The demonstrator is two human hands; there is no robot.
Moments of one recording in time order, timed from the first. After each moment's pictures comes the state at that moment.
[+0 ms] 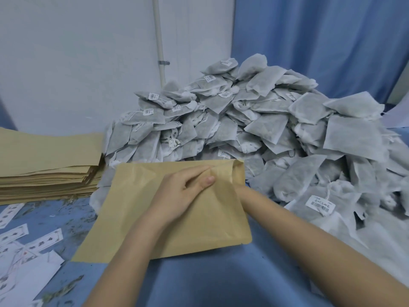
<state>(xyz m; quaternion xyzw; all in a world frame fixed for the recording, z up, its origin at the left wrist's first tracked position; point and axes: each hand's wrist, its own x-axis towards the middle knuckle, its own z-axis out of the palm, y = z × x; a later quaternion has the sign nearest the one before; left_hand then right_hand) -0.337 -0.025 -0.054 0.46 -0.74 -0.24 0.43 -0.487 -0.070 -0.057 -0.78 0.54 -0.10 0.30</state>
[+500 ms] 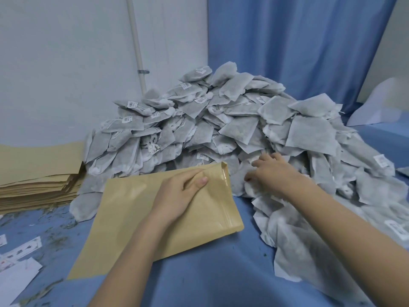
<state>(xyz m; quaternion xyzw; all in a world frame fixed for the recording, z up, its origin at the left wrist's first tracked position) -0.381 -0.033 -0.069 0.48 -0.73 -0.22 0.42 -0.617 -0.045 -0.024 -0.78 0.58 0.12 -0.19</state>
